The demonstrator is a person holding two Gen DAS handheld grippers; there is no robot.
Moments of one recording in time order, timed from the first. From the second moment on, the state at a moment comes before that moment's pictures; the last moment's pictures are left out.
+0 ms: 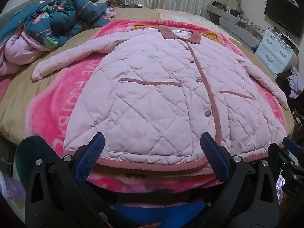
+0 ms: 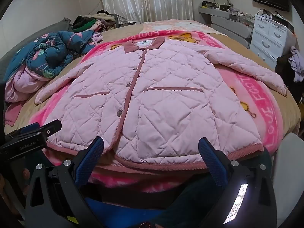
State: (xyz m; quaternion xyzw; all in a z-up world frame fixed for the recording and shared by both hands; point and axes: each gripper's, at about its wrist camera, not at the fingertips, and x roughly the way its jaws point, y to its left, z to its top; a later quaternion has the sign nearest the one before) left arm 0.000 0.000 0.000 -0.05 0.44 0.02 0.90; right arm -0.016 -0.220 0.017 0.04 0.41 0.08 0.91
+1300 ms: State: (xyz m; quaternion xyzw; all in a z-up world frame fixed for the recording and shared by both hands) left arm 0.001 -0.002 0.002 -0.05 0.44 0.01 0.90; right arm -0.017 -0.218 0.016 0.03 0.42 0.07 0.91
